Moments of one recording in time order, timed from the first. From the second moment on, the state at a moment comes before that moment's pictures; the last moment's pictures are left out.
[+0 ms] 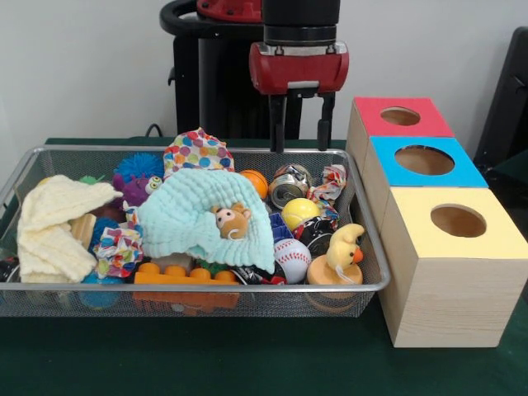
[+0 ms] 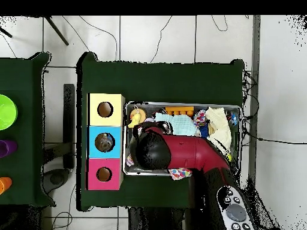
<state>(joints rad) -0.40 -0.87 0.23 1.86 -0.20 0.37 1.50</state>
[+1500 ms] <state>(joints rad) -0.49 -0.89 0.32 1.87 -0.25 0.39 1.50</state>
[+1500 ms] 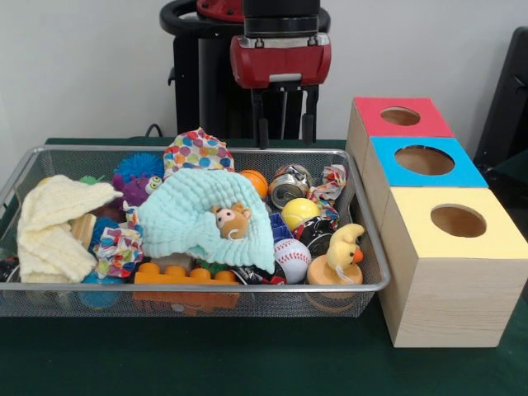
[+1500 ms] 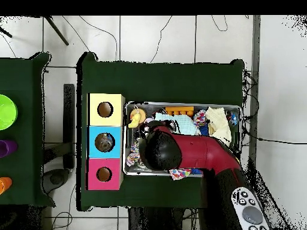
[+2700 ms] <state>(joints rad) -0.62 -0.89 0.44 1.88 -0.34 0.46 1.50</state>
